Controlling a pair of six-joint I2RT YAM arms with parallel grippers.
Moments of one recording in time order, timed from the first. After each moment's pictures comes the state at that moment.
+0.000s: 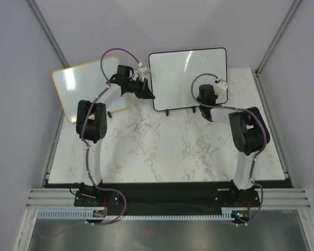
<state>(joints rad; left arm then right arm) -0.22 2.26 1.83 -0.35 0.87 0.19 0.29 1.98 1.14 0.37 0.54 0.71</state>
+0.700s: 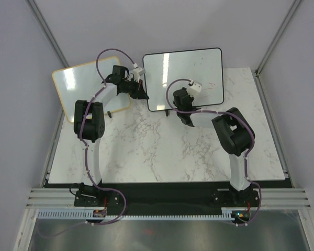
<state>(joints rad) -0.18 2.26 1.83 -0.42 0.81 0.25 0.55 2.06 1.24 0.39 0.64 0.71</state>
